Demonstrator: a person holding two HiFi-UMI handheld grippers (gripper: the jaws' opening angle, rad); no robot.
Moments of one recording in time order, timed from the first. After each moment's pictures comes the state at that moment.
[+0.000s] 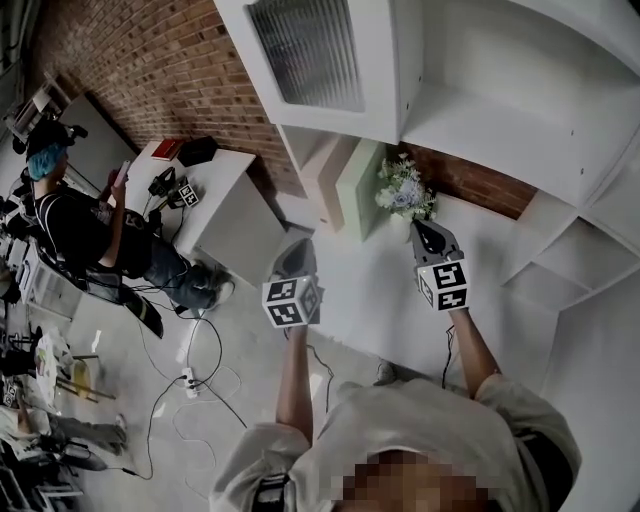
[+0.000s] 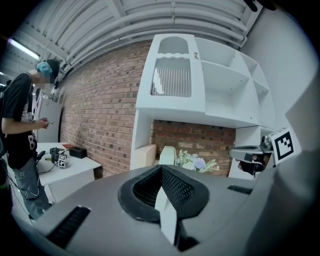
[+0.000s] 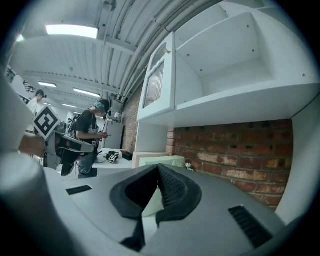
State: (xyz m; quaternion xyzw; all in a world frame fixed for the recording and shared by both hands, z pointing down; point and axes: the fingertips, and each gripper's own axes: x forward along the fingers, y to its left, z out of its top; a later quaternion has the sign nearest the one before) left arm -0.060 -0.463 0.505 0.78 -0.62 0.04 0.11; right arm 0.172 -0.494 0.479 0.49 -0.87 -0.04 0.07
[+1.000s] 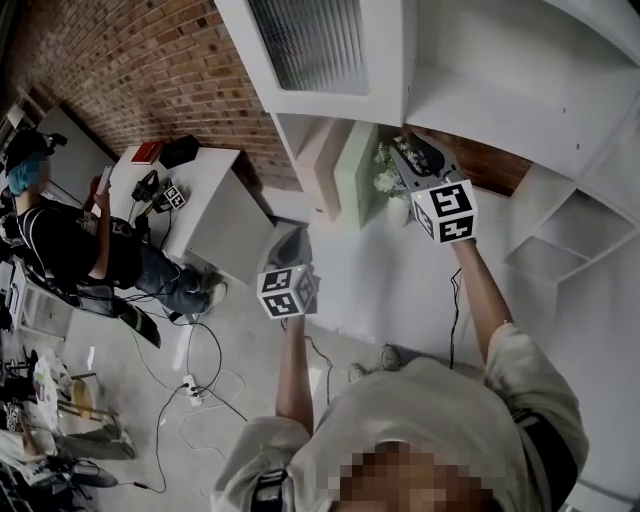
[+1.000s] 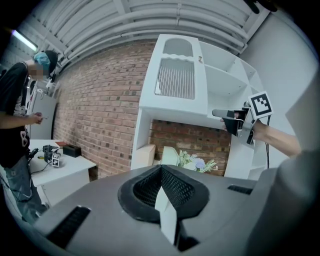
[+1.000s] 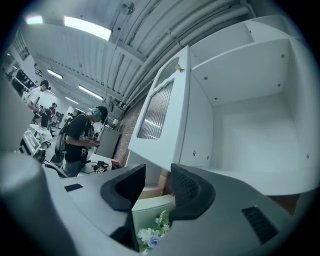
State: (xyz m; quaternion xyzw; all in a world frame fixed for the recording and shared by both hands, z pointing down) left arm -0.089 -0.471 0.514 0.80 -0.59 0.04 0.12; right arm 0.126 -0.546 0.344 0.50 -0.86 -0.14 0.03
